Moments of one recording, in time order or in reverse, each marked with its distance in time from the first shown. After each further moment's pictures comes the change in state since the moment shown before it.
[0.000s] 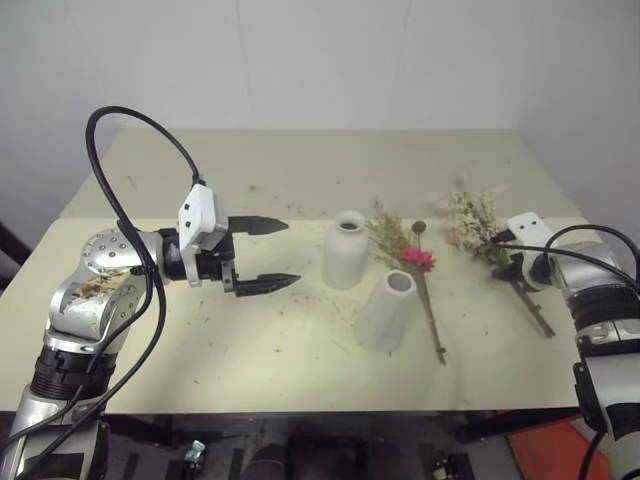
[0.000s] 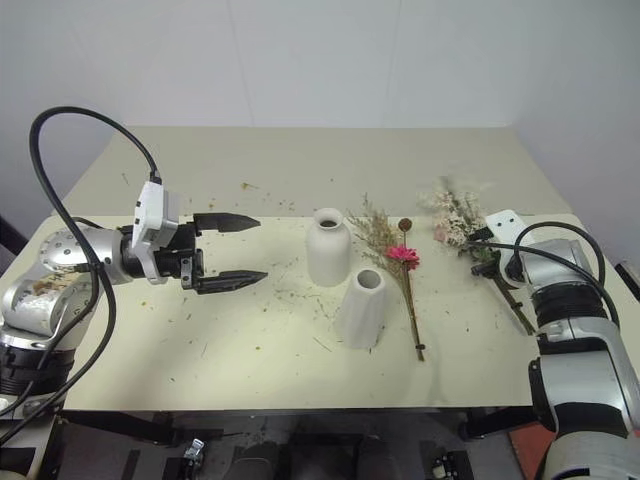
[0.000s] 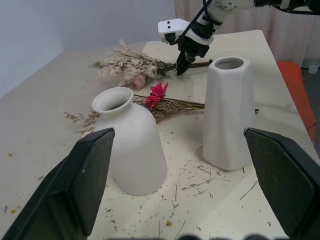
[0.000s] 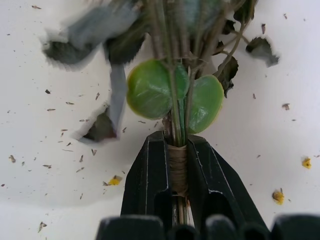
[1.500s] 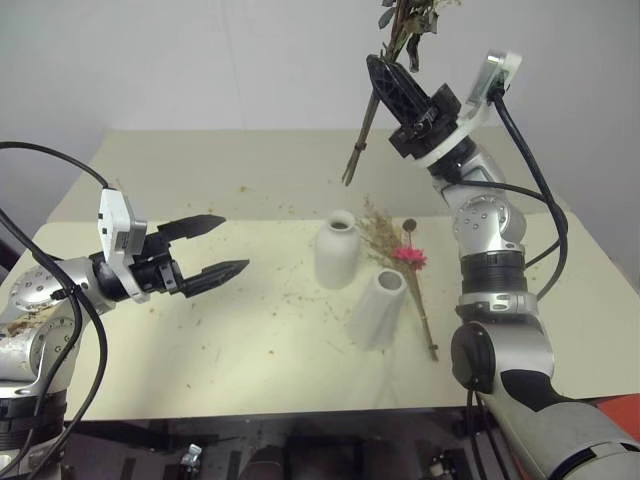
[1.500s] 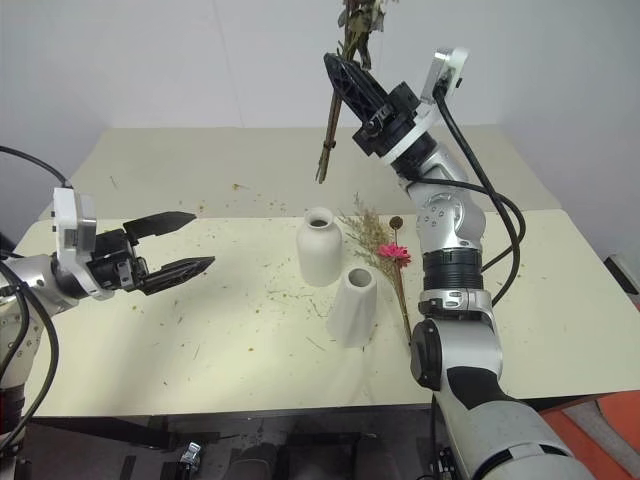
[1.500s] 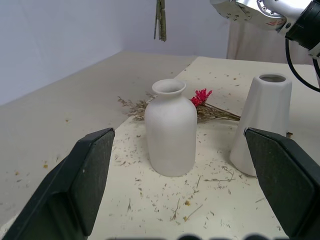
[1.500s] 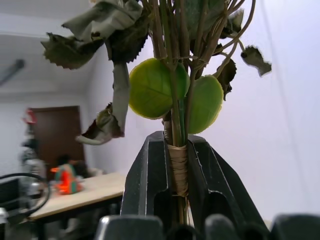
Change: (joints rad) left arm 0.261 0.053 0.286 -0.057 -0.159 0.060 0.113; right arm -0.207 0.564 -0.448 -0.227 0.725 -0.570 0.309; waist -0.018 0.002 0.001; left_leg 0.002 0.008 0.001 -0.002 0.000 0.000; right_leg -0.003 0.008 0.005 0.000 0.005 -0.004
